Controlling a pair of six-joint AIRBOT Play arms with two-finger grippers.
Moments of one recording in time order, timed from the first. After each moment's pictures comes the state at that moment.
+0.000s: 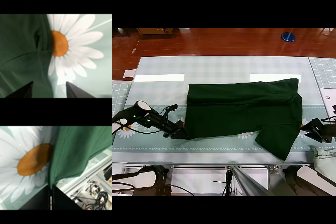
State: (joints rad) left arm 0.13 -1.47 0.62 0.94 -1.33 -1.15; right arm -0.83 -1.17 0.65 -1.13 1.28 1.18
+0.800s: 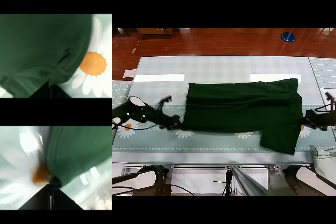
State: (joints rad) left arm 0.17 -1.37 0.69 0.91 -1.25 -1.07; right arm -0.65 -1.16 0.76 -1.08 1.31 1.14
